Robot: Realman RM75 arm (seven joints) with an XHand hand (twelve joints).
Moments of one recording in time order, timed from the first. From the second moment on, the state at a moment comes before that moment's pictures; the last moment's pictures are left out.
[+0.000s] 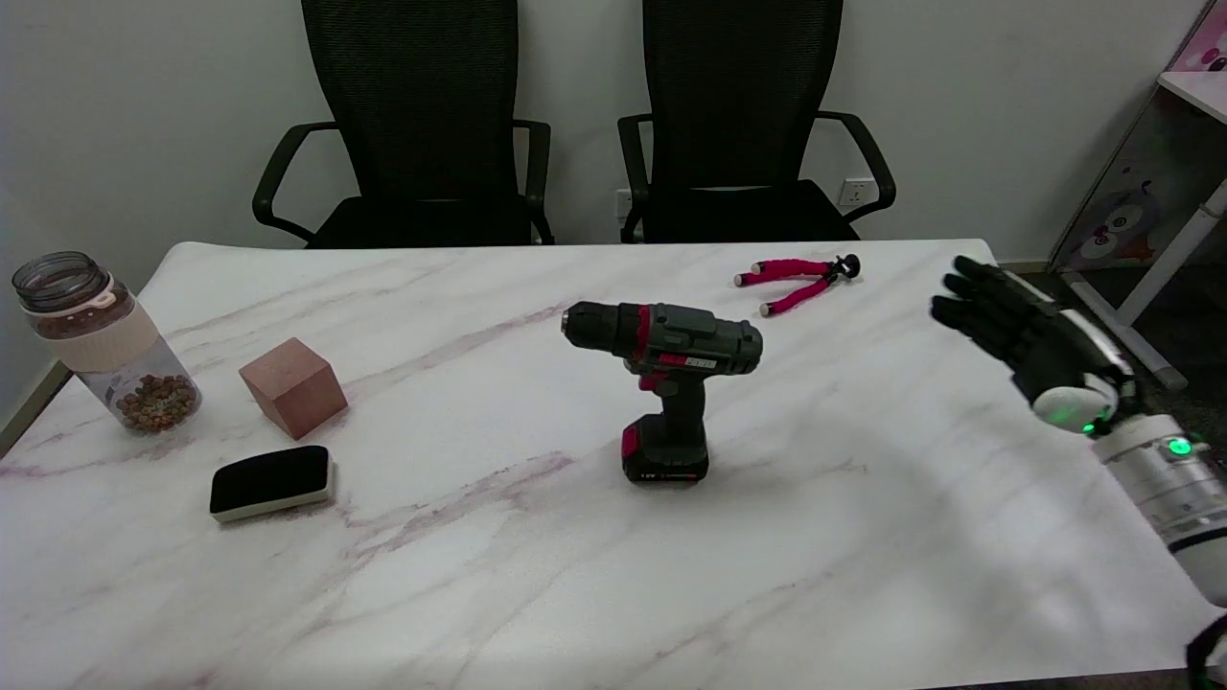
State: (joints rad) arm -0.35 -0.52 0.95 -1.01 -1.94 1.34 1.67
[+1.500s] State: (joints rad) arm 0.28 -0.83 0.62 -0.71 -2.54 1.16 1.84
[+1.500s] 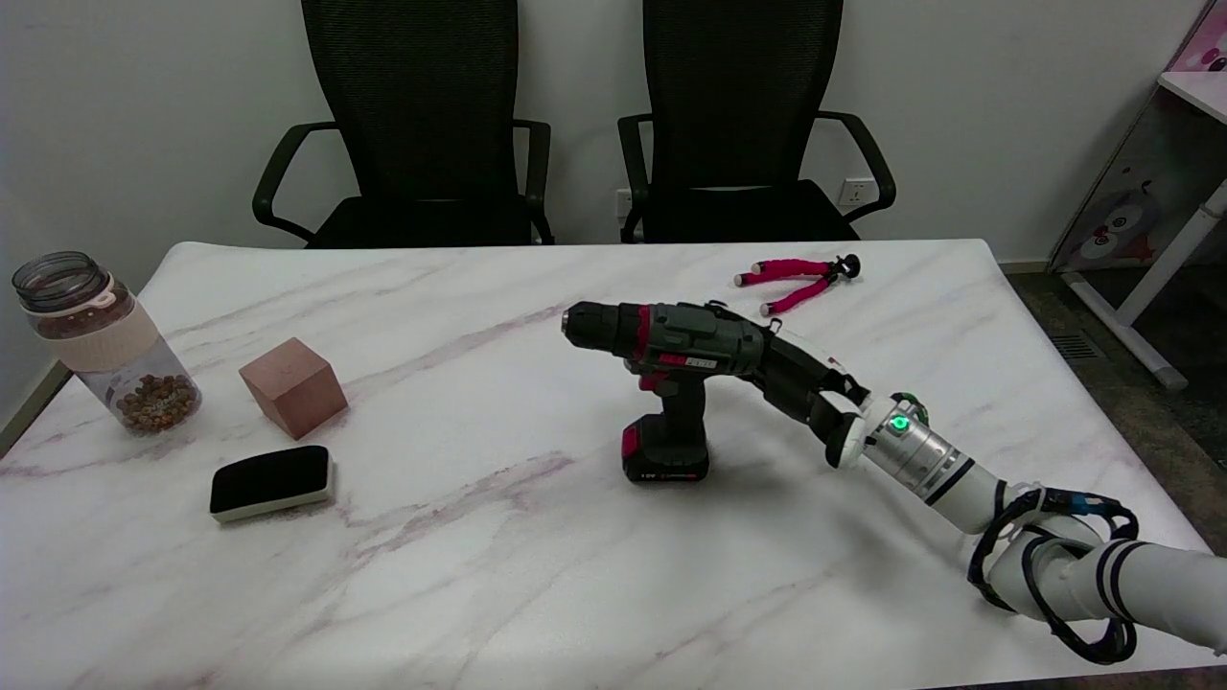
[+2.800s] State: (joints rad) arm 0.32 -0.96 0.61 -0.64 -2.57 1.17 1.83
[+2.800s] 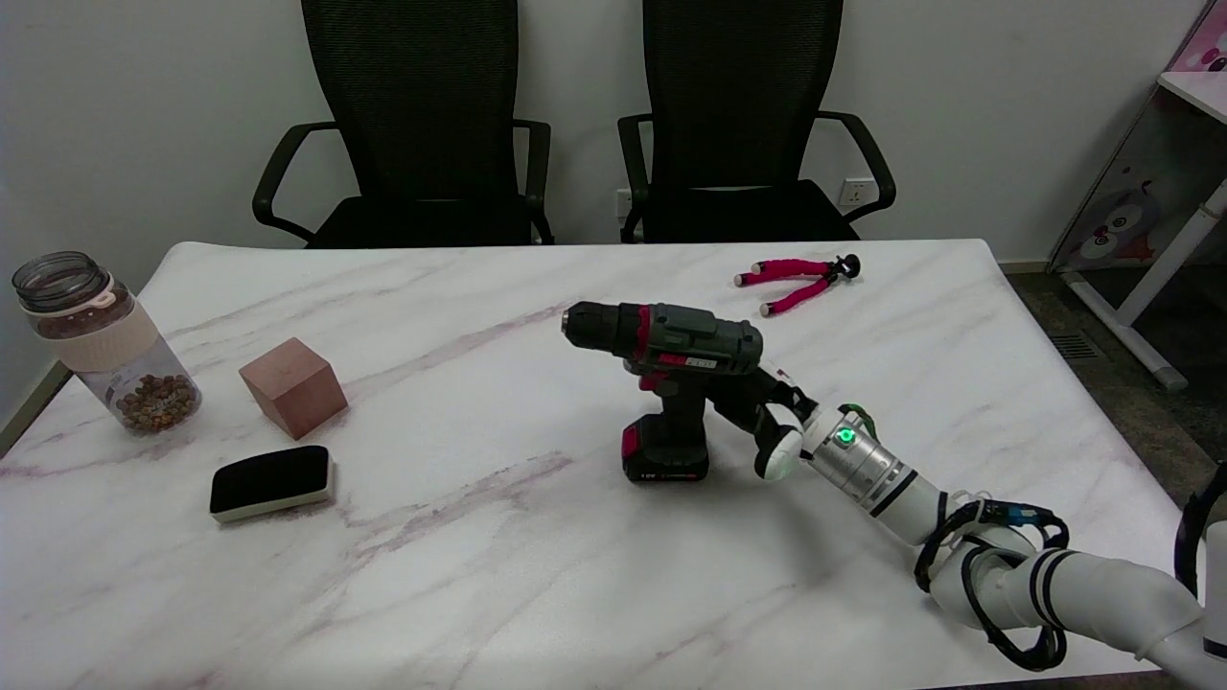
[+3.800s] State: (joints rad) arm 0.33 -1.00 0.63 -0.65 -2.57 1.13 1.80
